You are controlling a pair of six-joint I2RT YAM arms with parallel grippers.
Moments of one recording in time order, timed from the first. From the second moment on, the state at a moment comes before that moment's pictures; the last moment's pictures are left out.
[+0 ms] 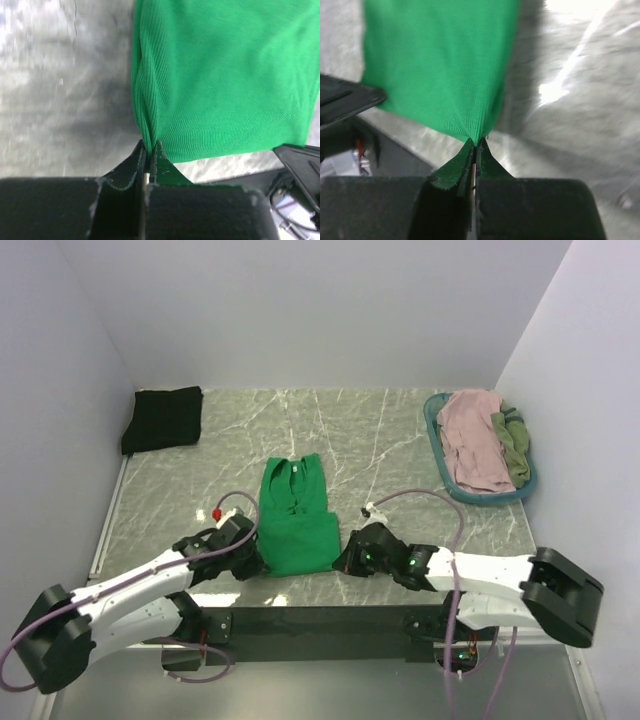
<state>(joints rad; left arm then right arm) -0.77 0.96 0.40 -0.47 -0.04 -1.19 1.01 1.17 0.37 0.05 0.08 1.07</state>
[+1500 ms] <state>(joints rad) -0.17 1.86 1.29 -0.25 0.25 -0.90 0.52 2.07 1.56 -0.30 -0.12 0.65</state>
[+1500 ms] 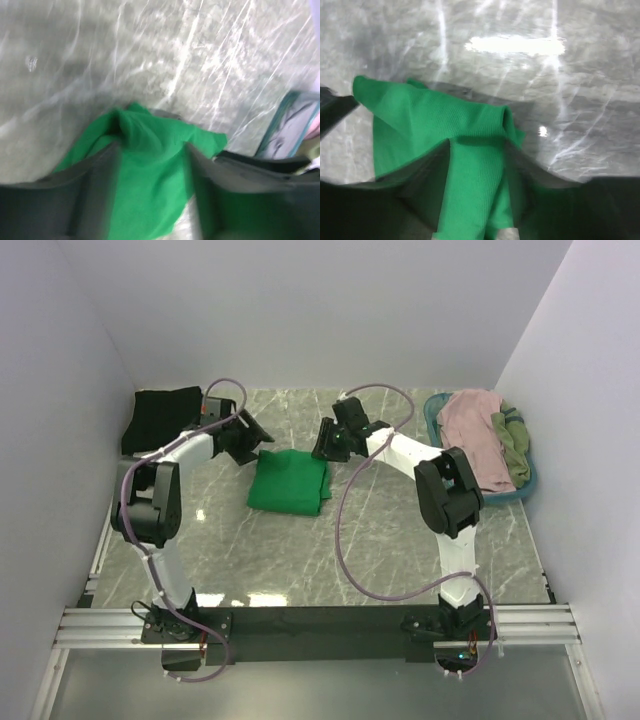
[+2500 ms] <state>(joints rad) -0.26 1.52 0.88 -0.28 0.14 -0.76 0.70 1.82 1.16 -0.27 0.04 0.67</state>
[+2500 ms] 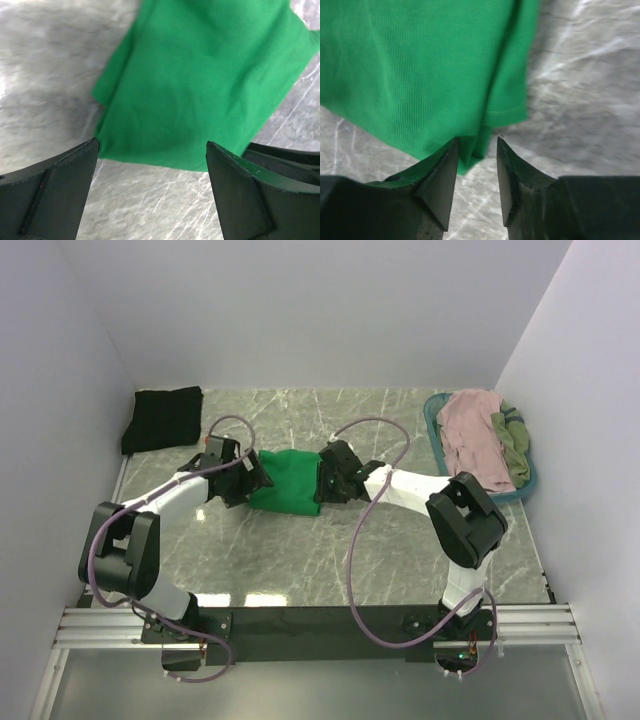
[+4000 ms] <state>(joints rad) -0.19 1.83 1.15 -0.20 0.36 -0.67 0.56 1.69 1.15 -0.28 -0.07 0.59</state>
